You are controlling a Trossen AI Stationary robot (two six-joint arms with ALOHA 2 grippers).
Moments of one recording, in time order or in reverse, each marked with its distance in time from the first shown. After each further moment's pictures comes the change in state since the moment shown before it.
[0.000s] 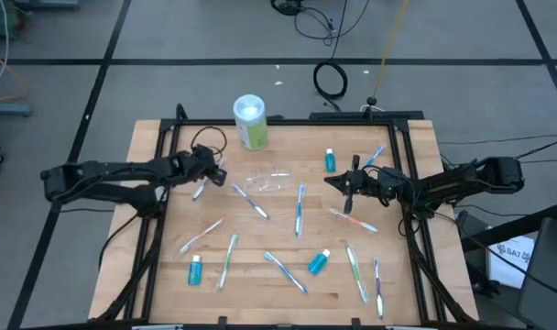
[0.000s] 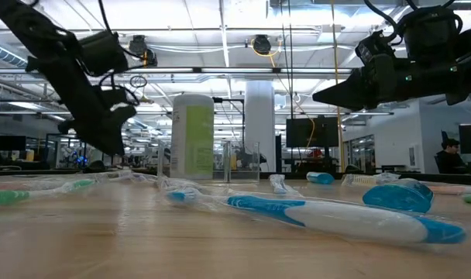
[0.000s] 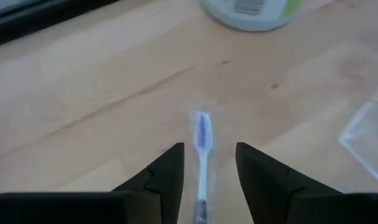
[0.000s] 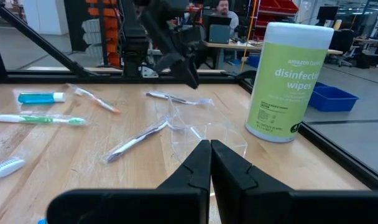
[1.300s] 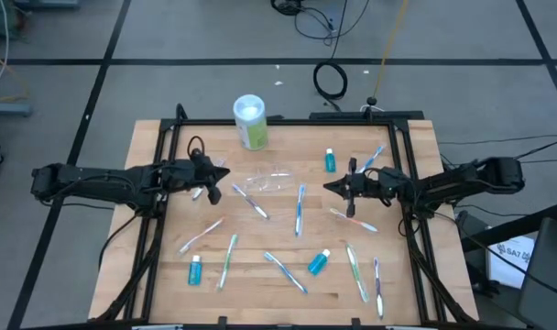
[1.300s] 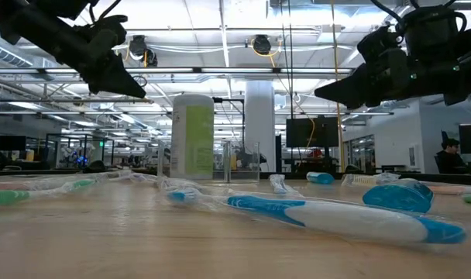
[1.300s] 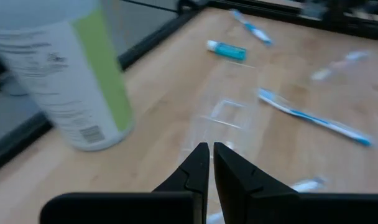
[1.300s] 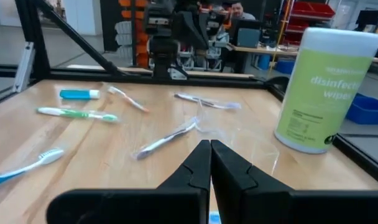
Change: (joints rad) left arm -0.311 -0.310 0.028 0.130 0.024 0.353; right arm 0.000 -0.003 -0.001 0.000 -0.105 -0.019
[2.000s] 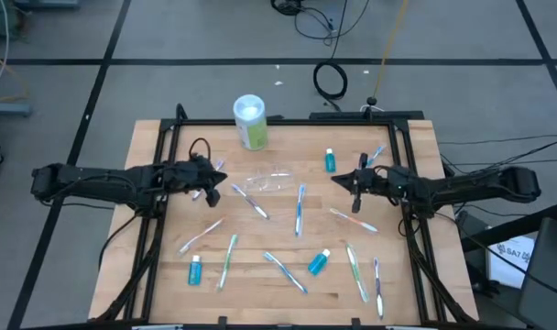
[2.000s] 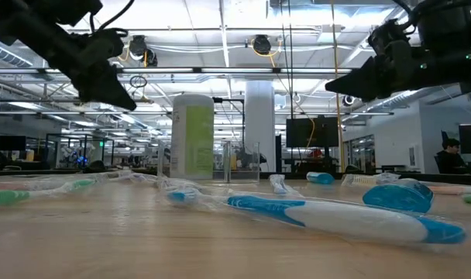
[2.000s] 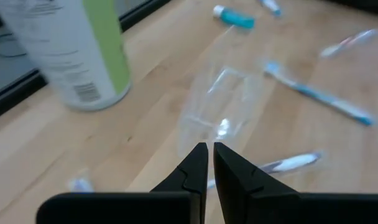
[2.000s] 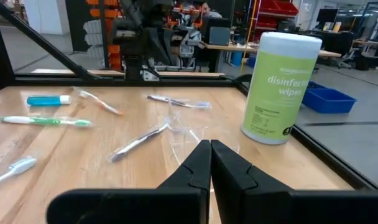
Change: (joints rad) left arm 0.001 0.000 0.000 -0.107 0.065 -0.115; right arm 0.000 -0.279 -0.001 -0.278 0.102 0.013
